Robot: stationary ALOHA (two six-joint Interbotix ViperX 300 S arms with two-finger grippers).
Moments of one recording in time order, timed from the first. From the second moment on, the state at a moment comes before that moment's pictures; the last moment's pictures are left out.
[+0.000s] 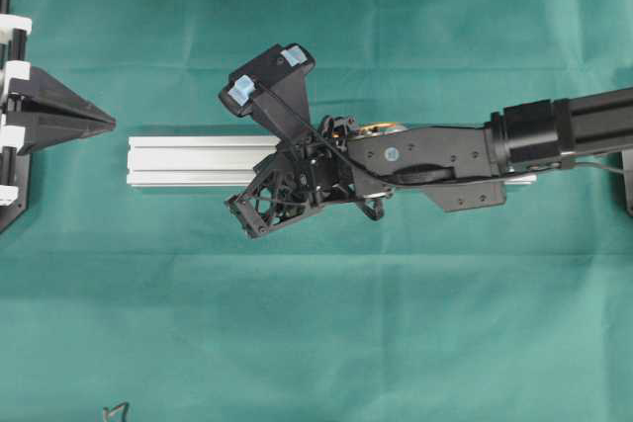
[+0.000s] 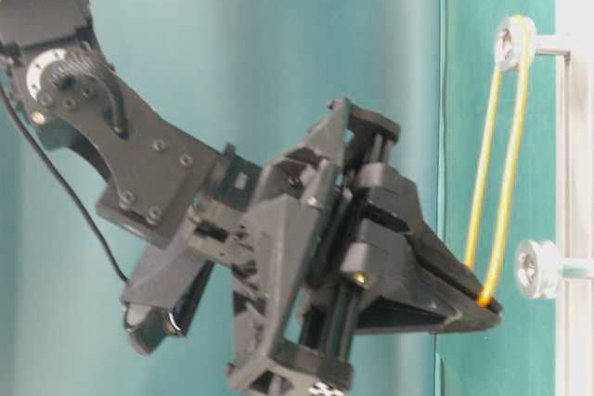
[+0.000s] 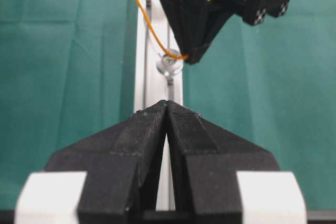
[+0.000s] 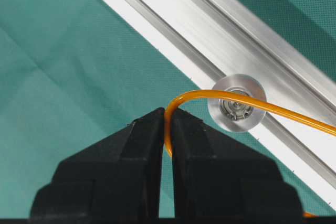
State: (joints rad) left arm 0.00 -0.97 0.95 0.03 0.45 0.00; right arm 0.09 0.33 0.01 -0.24 0.68 1.31
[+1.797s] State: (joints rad) left arm 0.00 -0.97 0.95 0.03 0.46 0.00; right arm 0.07 0.41 0.00 -0.24 0.64 1.31
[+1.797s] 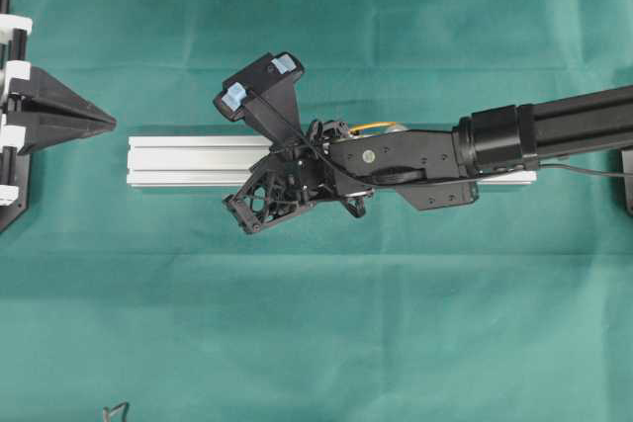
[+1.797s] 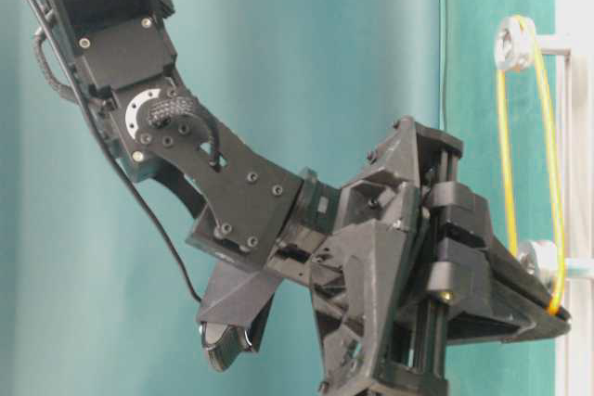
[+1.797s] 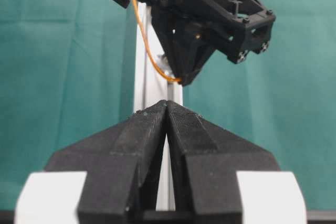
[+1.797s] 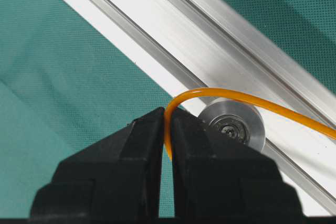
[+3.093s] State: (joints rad) left arm 0.00 -0.97 0.95 0.03 0.46 0.00; right arm 0.08 0.31 0.16 -0.23 0.63 1.32
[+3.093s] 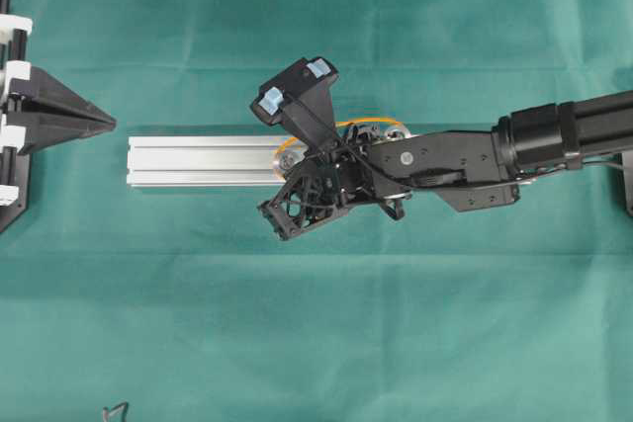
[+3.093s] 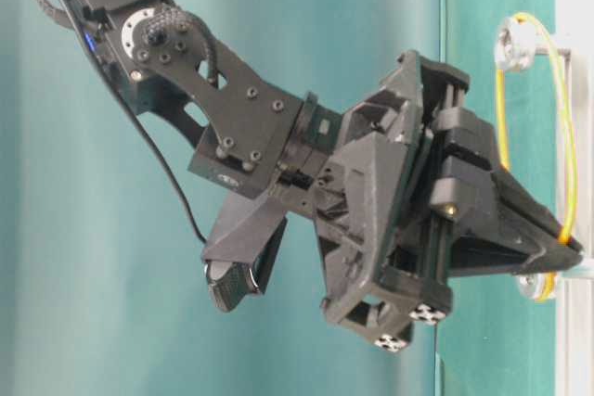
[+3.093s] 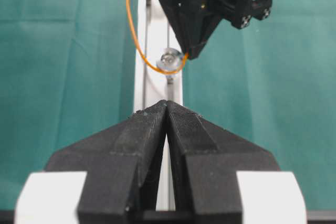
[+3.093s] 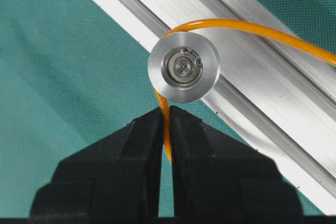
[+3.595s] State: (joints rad) left arm 0.00 -0.97 0.95 0.03 0.46 0.00; right arm 0.08 0.26 0.21 -0.23 0.63 1.31
